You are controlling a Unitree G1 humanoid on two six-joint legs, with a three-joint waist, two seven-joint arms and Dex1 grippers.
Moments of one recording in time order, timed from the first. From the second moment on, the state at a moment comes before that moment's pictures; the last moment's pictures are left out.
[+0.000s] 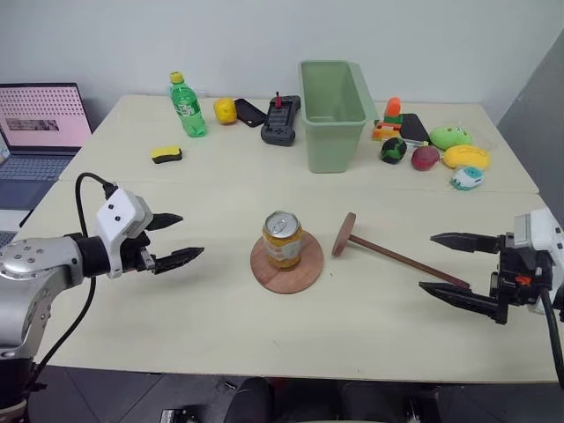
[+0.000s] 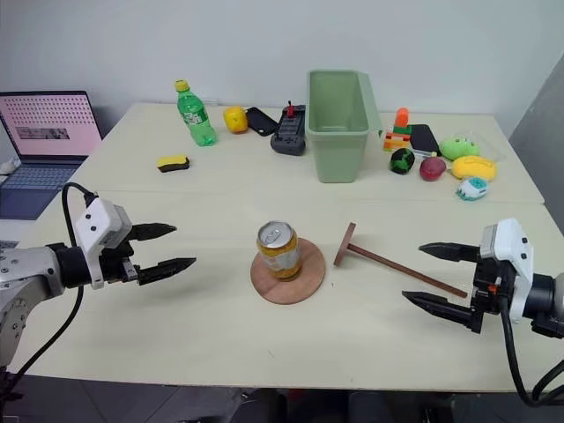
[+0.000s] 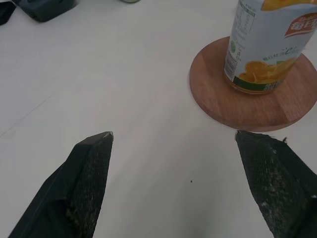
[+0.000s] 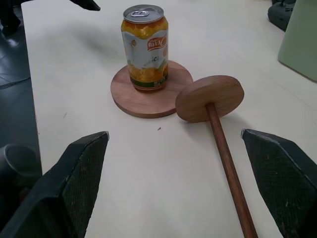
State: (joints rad) left arm -0.11 0.99 0.28 -0.20 -0.49 0.47 -1.01; right arm 0.15 -1.00 -0.49 -0.58 0.84 0.61 1.00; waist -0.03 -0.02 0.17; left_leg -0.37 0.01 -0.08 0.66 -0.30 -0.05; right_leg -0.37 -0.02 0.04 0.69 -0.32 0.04
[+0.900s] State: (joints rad) left arm -0.35 0.86 0.03 -0.08 -0.45 0.37 -1.20; right arm 0.14 -0.97 -0.48 -0.78 0.97 0.73 0.87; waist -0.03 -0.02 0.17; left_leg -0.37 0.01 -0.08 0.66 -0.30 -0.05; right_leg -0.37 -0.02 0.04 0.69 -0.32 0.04
